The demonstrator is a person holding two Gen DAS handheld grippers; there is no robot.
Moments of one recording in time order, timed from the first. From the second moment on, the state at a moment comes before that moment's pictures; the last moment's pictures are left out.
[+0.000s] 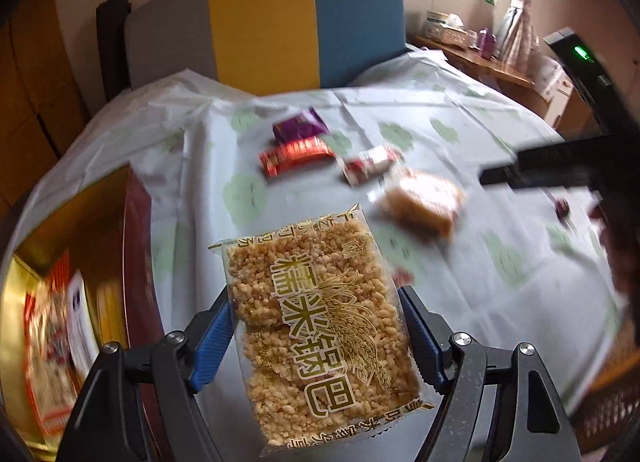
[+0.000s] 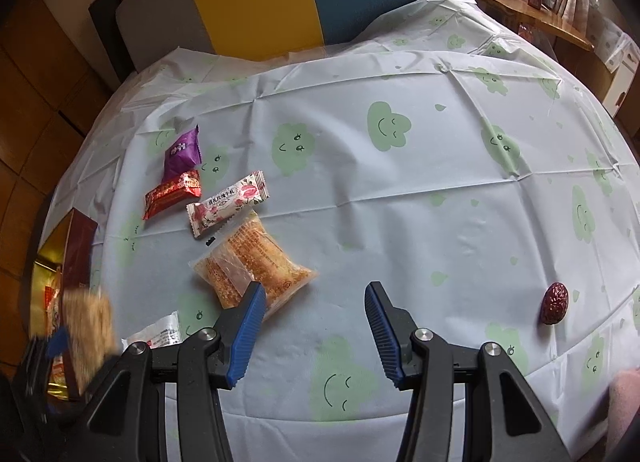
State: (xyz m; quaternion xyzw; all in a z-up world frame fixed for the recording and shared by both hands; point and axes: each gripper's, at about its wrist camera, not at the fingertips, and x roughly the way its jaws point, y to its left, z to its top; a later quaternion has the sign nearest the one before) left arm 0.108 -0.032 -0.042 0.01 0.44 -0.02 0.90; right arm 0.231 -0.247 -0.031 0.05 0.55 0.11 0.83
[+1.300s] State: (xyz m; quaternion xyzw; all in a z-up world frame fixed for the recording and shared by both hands) left arm 0.042 -0.014 -0.075 0.01 0.46 -0.08 0.89; right arm 0.309 -0.024 -0.059 -0.26 0.52 0.35 0.74
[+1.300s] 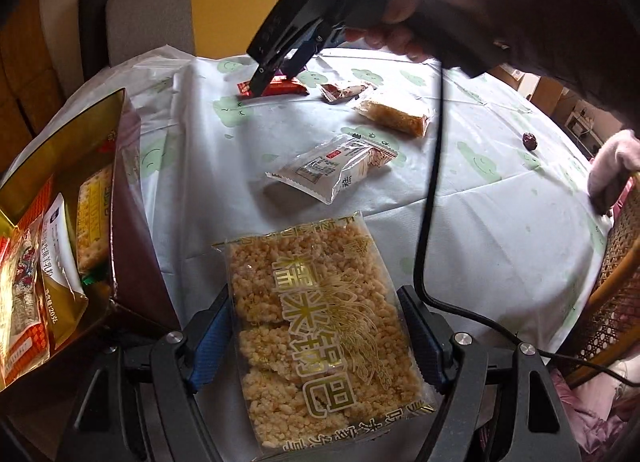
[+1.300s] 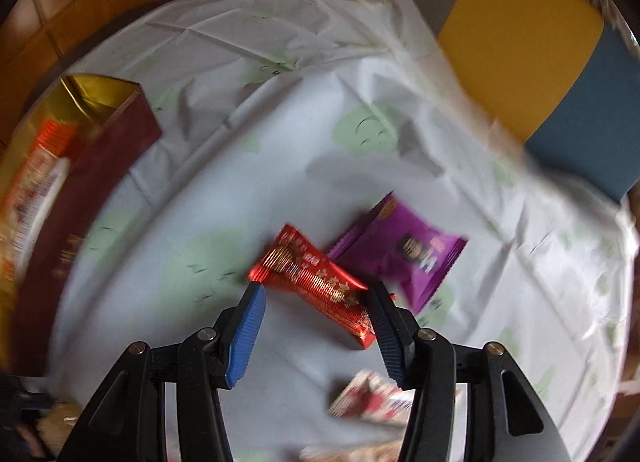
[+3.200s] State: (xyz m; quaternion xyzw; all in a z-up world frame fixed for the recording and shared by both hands) left arm 0.045 -0.015 -0.078 0.01 0.46 -0.06 0.89; right arm 0.178 -0.166 -0.070 -0.17 0.60 0.30 0.72
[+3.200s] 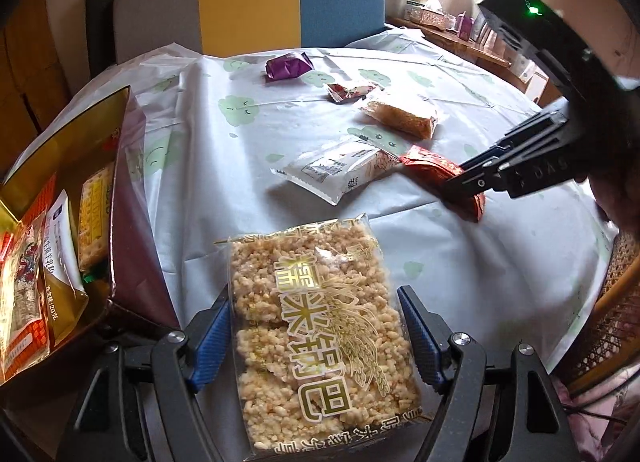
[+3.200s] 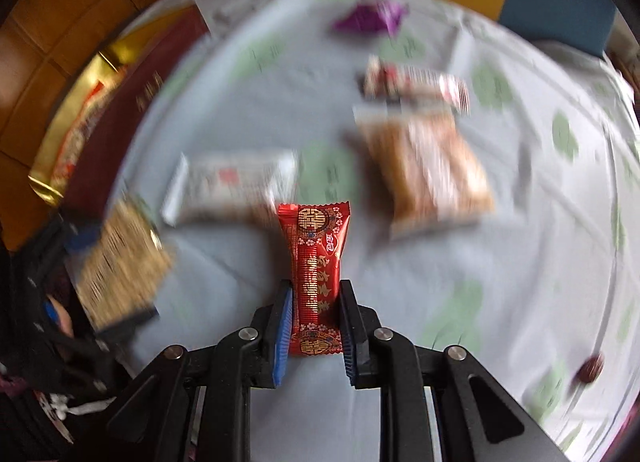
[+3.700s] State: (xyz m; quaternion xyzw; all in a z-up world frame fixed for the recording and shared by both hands) left arm 0.039 -0.014 -0.045 -0.01 0.44 -0.04 0.90; right arm 0.168 -0.178 -0.076 -0.17 0.59 0.29 0.74
